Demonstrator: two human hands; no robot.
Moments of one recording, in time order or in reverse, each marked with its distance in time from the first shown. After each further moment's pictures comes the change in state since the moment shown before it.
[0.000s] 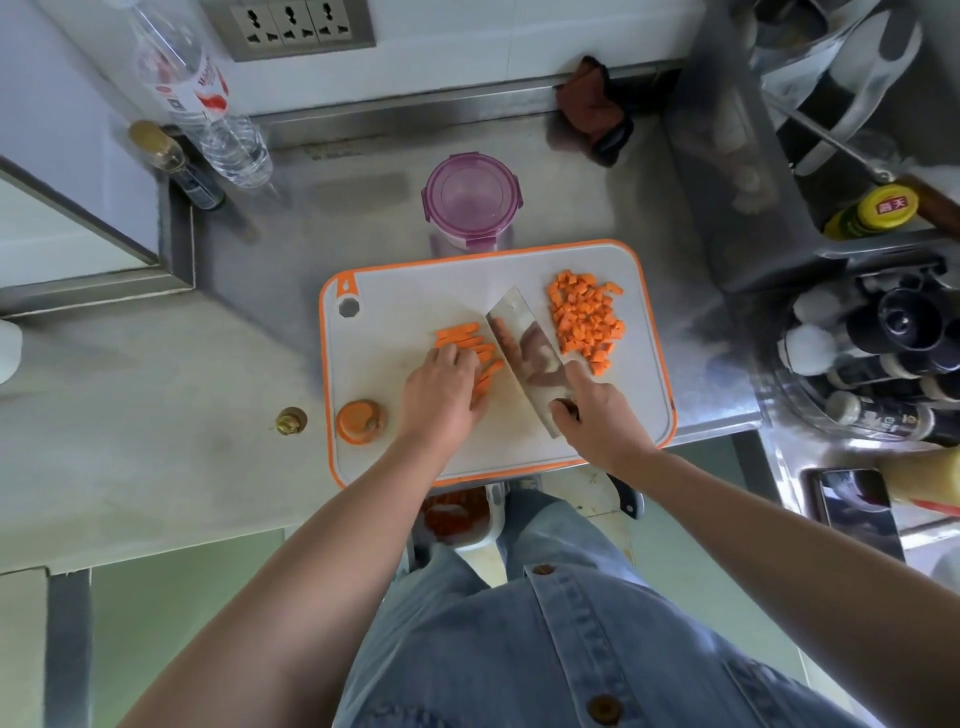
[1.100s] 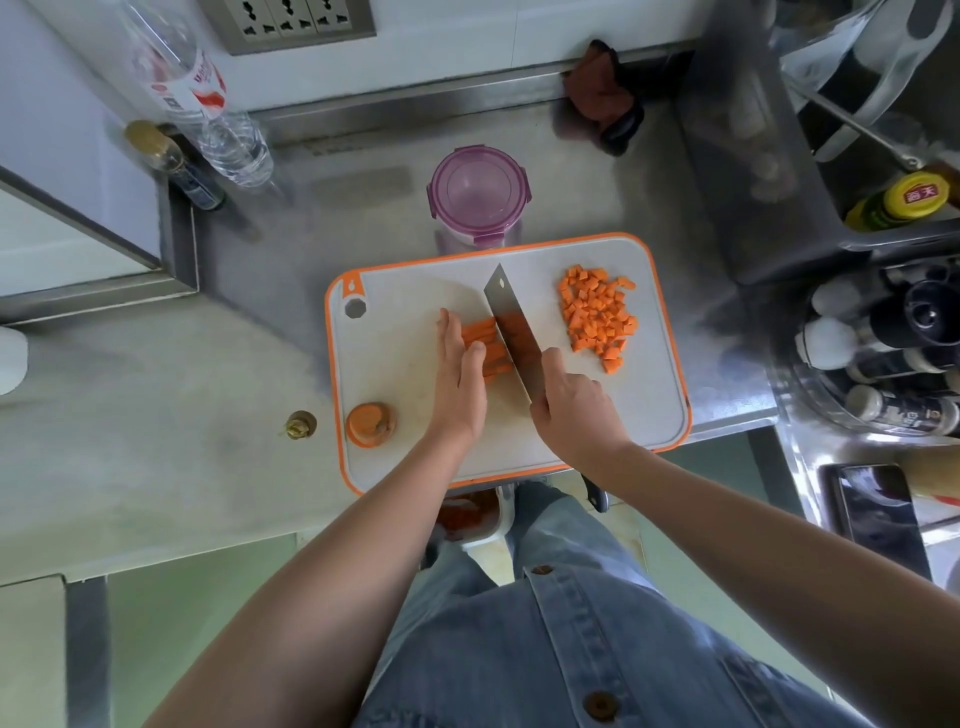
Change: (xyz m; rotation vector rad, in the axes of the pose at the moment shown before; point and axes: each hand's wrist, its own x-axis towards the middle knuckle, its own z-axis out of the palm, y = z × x) left_hand 0.010 0.016 0.006 -1.127 0.005 -0.379; right_hand 0.017 -0.032 0.023 -0.191 0.075 0.010
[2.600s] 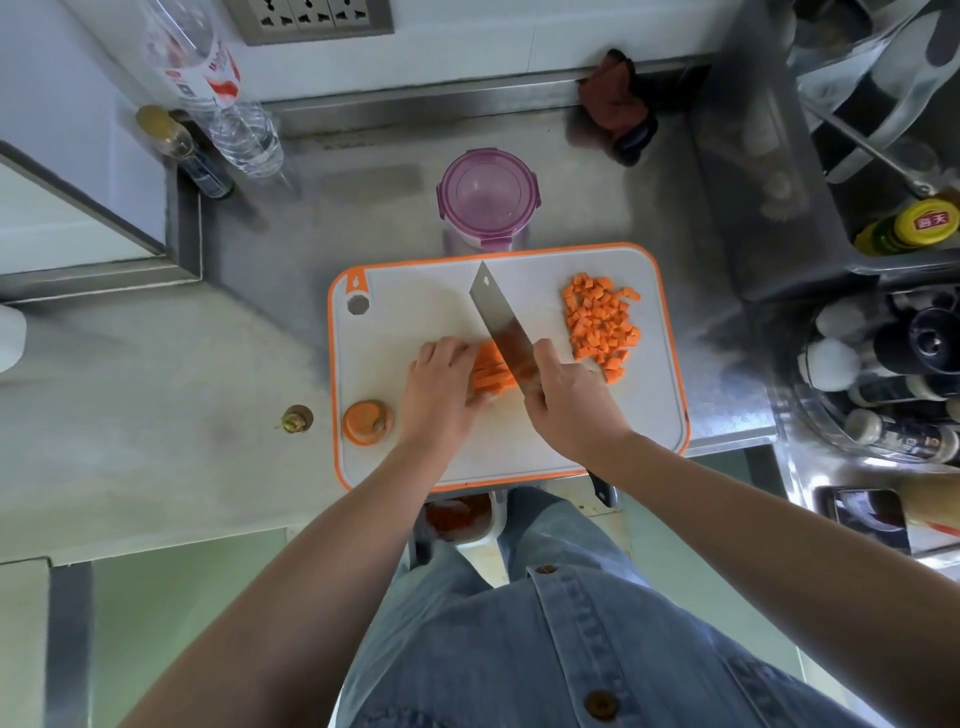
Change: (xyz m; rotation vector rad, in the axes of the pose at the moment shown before) left_hand 0.002 -0.015 -0.025 0.967 0.066 0.356; right_hand 0.011 -0.005 -0.020 0.029 -0.029 -0.146
